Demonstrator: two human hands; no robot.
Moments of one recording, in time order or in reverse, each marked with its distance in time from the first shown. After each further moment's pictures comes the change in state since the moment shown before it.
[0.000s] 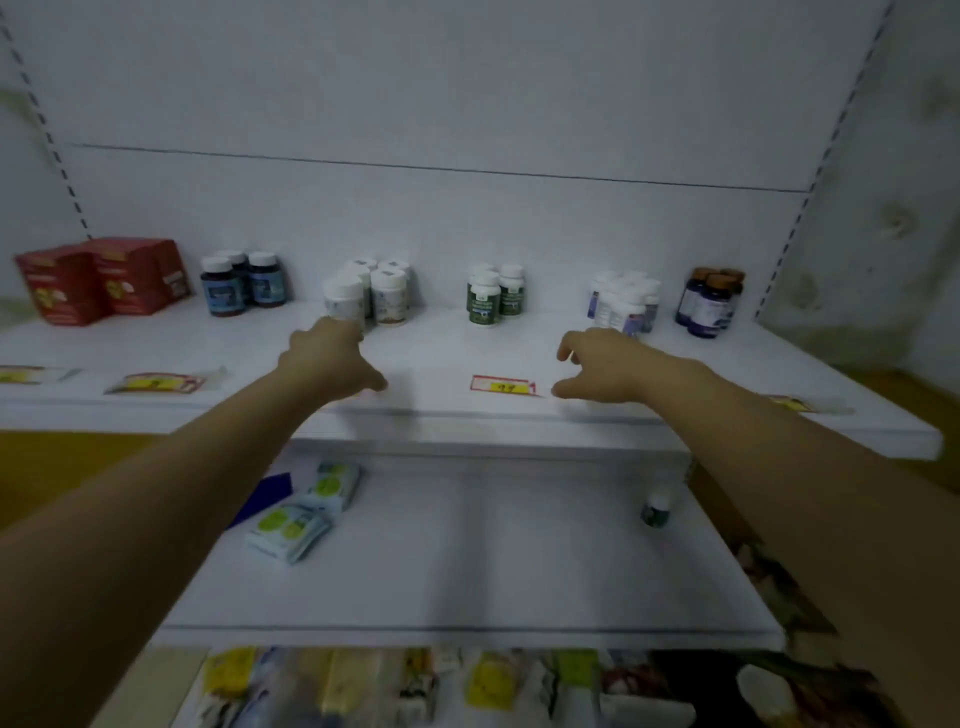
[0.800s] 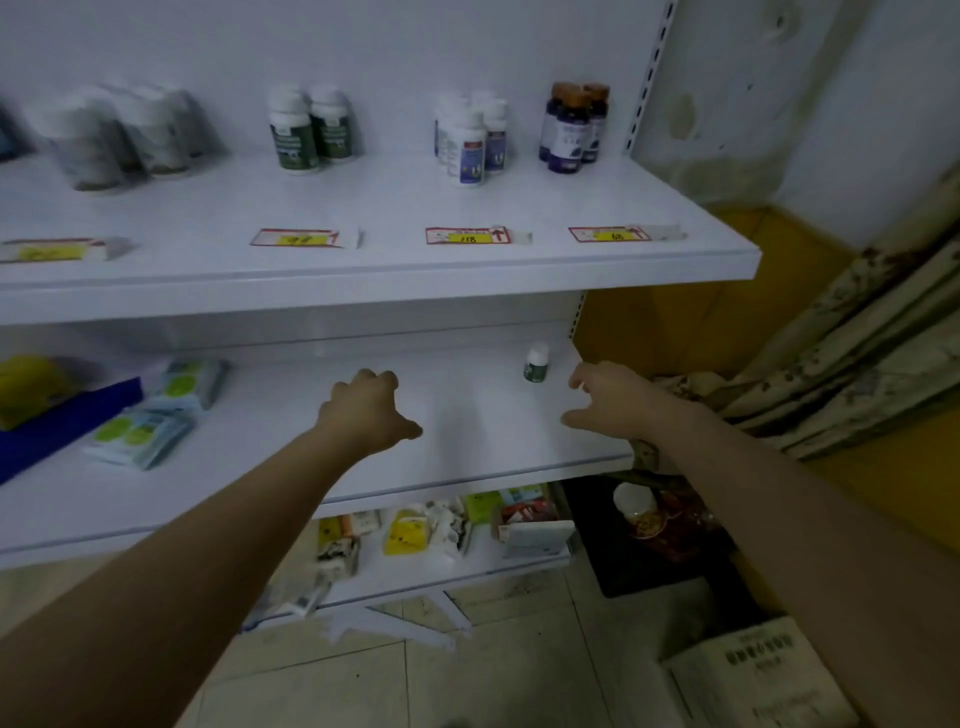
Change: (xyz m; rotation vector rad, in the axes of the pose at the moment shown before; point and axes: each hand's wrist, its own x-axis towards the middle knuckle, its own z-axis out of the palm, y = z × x) left_hand -0.099 0.147 0.214 0.047 -0.411 0.122; right_hand -0.127 0.194 0.144 0.167 -0.244 0.271
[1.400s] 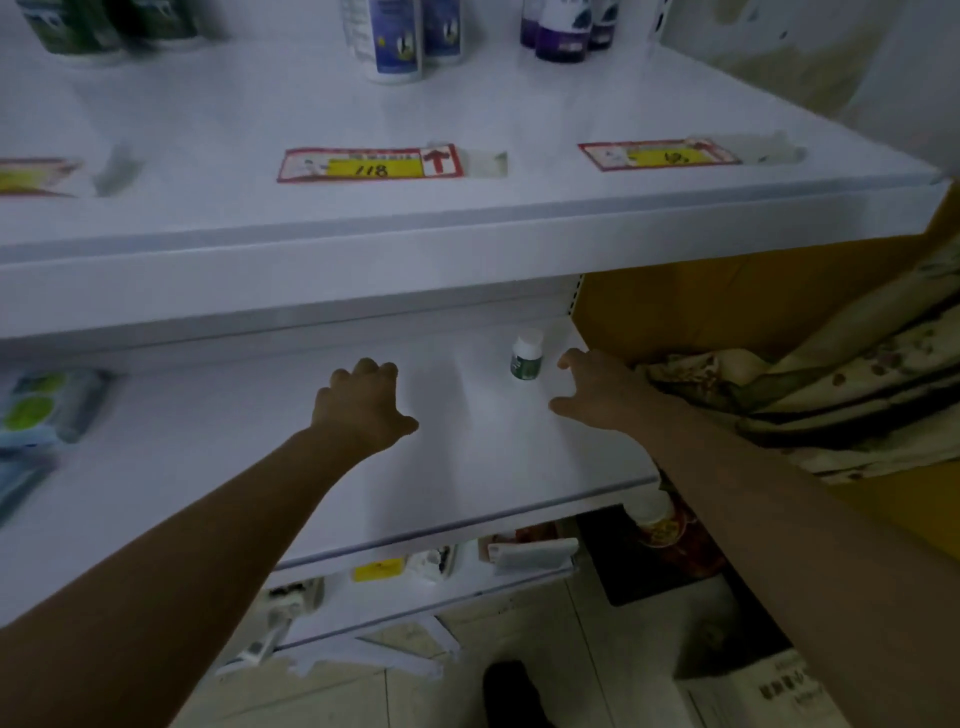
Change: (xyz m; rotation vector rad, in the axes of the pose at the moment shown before) left_hand 0.182 0.035 0.086 0.184 -0.029 0.058; right_hand 0.189 0.080 0.067 0.000 0.015 0.086
